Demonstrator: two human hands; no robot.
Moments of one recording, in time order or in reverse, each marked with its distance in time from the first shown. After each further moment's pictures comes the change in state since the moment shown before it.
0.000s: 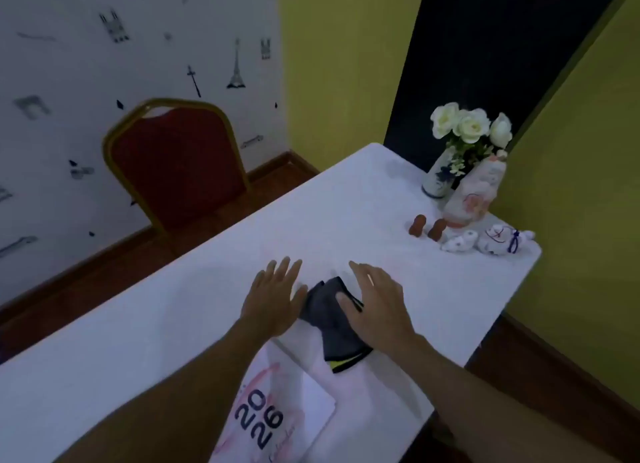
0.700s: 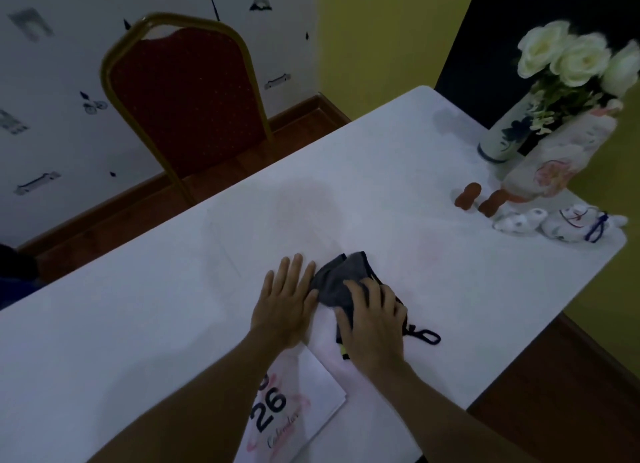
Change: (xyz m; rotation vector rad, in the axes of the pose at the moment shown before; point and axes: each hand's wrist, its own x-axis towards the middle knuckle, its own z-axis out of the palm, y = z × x) left_hand -0.003 -0.028 0.103 0.189 -0.086 -0.089; right_hand -0.018 0.015 0.114 -0.206 -0.051 0.026
